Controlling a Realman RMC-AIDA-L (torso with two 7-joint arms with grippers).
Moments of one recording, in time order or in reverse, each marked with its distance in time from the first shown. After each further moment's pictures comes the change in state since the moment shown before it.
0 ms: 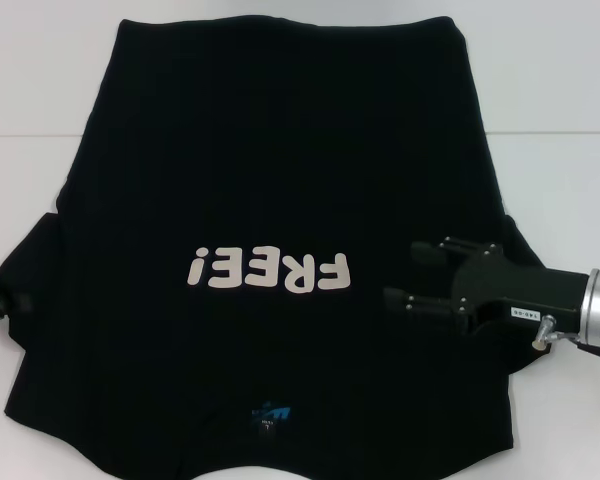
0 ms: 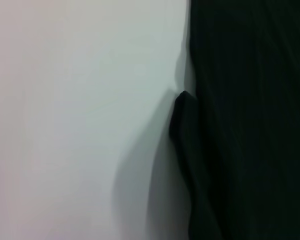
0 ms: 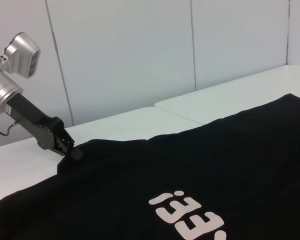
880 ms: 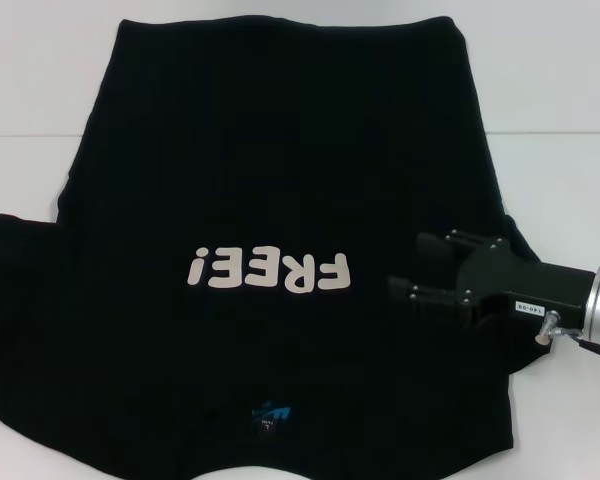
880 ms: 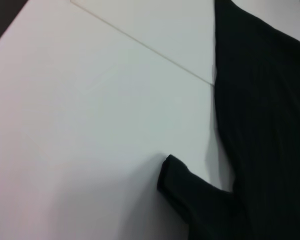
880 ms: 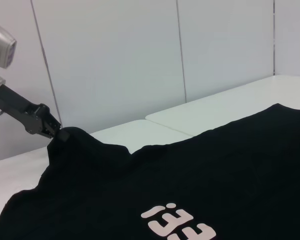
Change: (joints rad) left arm 0.030 0.030 -0.060 0.143 -0.002 0.012 0.013; right arm -0.010 -0.002 0.004 0.015 0.049 0.002 -0.011
